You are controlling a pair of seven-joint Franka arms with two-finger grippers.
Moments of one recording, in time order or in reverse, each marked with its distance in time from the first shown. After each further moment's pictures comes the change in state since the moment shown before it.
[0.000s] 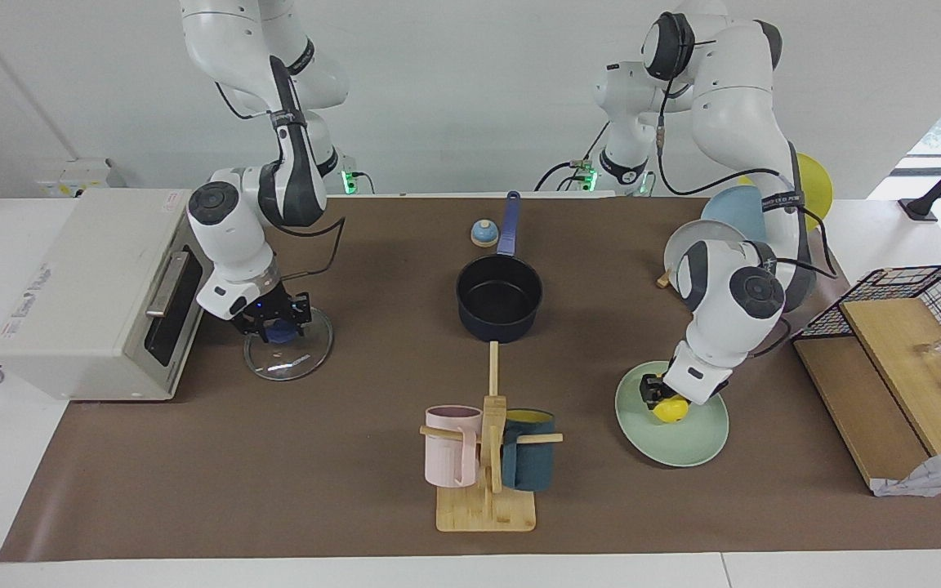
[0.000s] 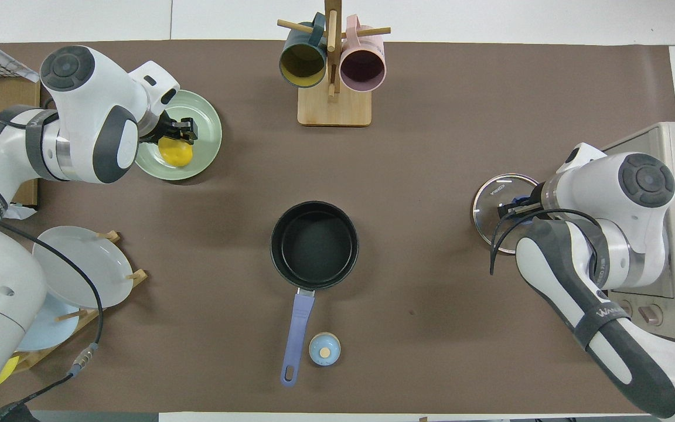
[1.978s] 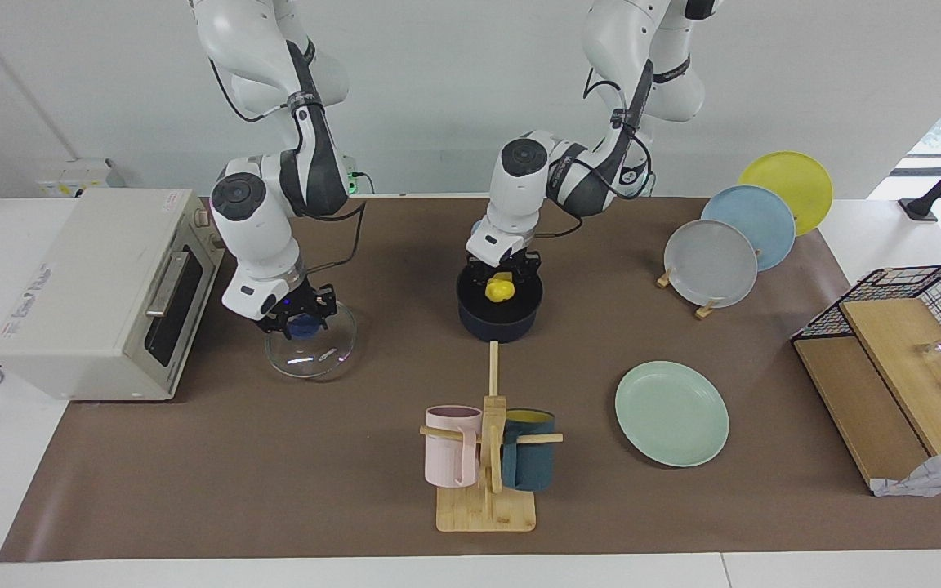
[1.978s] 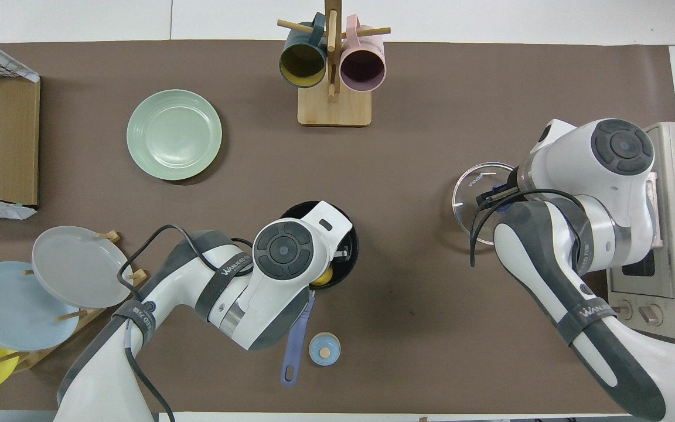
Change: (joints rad) left arm -0.531 -0.347 -0.027 -0.512 -0.073 0.152 -0.533; right arm 0.080 0.023 0.003 0.138 0.000 -0.134 0.004
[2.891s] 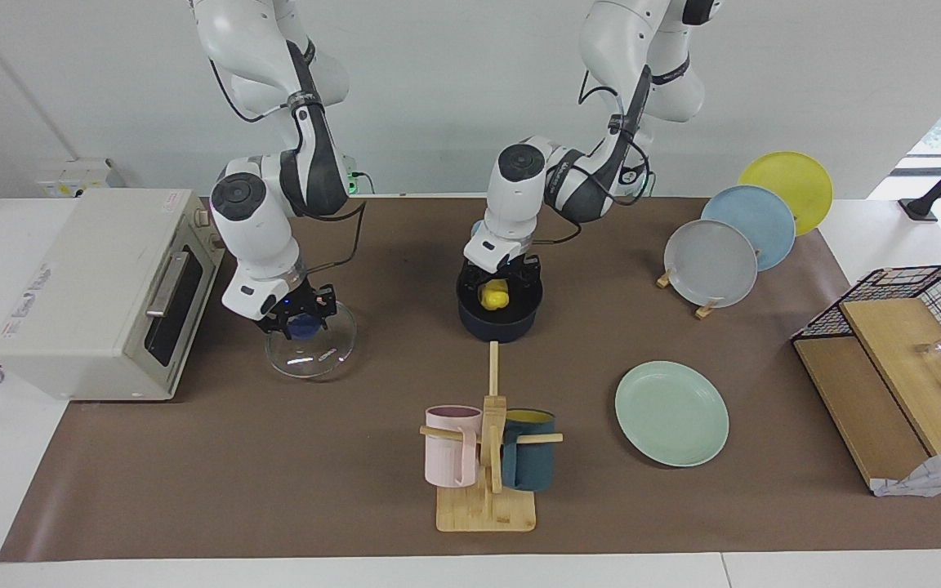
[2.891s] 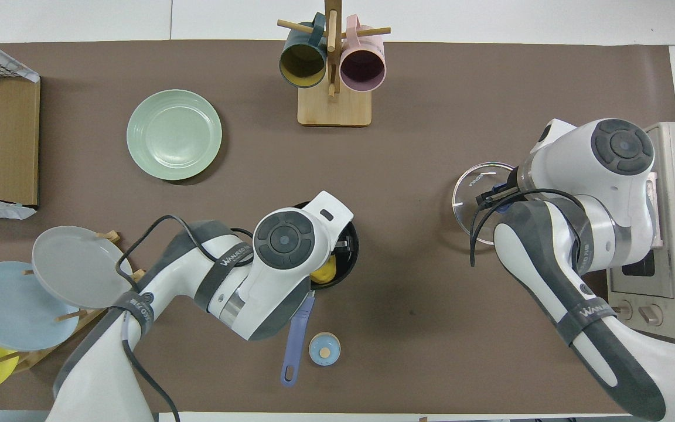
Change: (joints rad) left arm 0.022 -0.015 0.020 0.111 0.009 -0.139 0.008; right arm 0.000 0.000 0.000 0.001 0.000 0.000 0.000
